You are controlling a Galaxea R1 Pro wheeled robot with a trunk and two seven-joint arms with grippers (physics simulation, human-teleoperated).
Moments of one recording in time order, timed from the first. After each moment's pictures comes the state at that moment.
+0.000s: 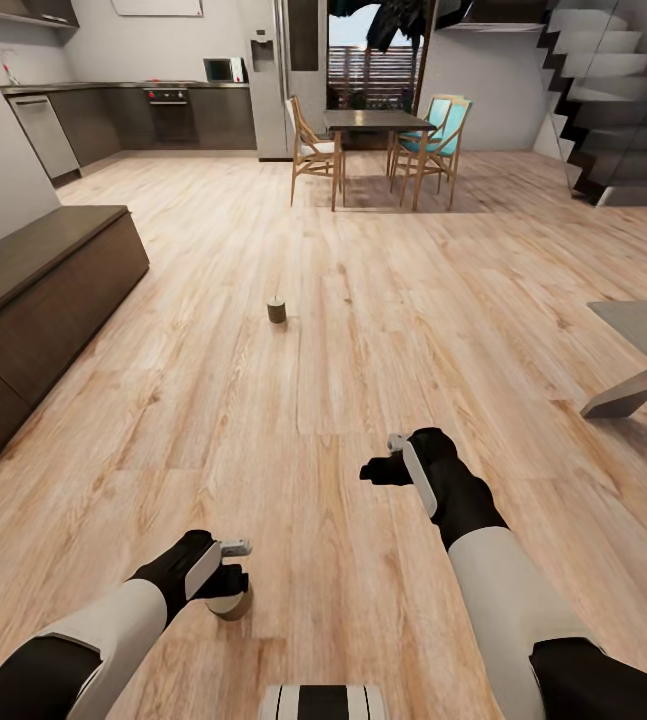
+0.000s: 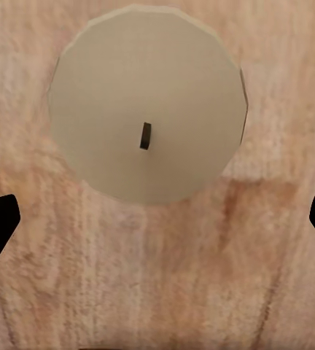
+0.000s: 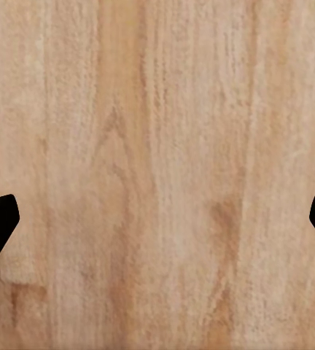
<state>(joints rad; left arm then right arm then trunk) -0.83 -0.02 -0.25 -0.25 0.39 0.67 0.17 -0.89 0.15 0.02 -0.87 -0.03 1.04 -0.01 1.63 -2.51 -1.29</state>
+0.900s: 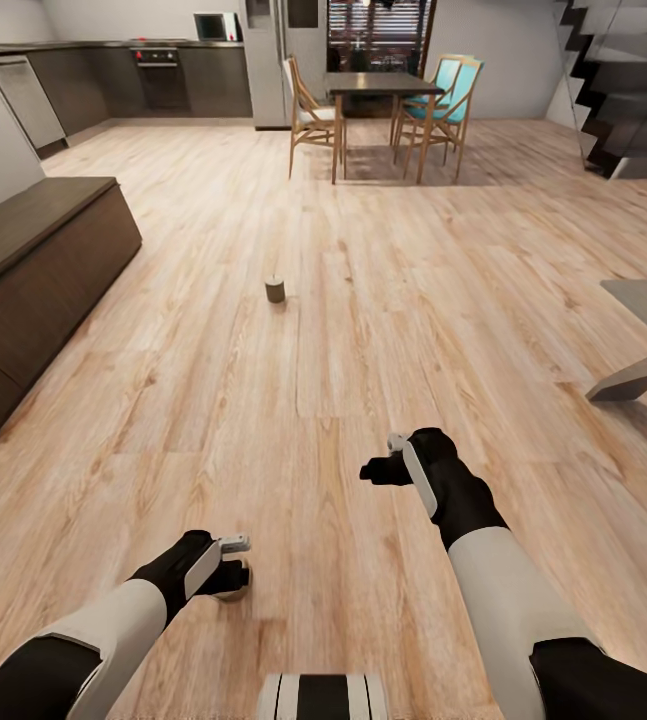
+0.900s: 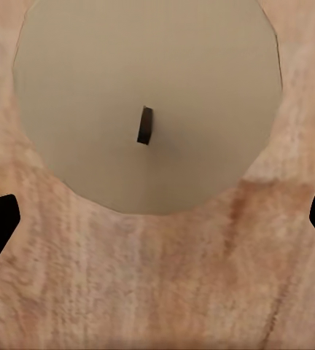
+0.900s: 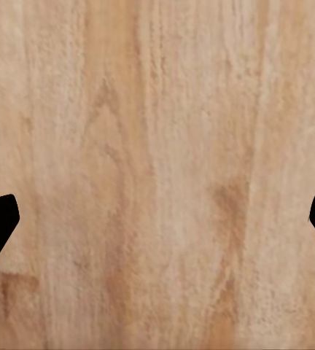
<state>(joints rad) -0.83 -0.02 -0.24 -0.25 0.40 0.63 0.17 -0.89 0.15 0.02 -0.87 -0.03 1.04 -0.01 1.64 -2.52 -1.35</state>
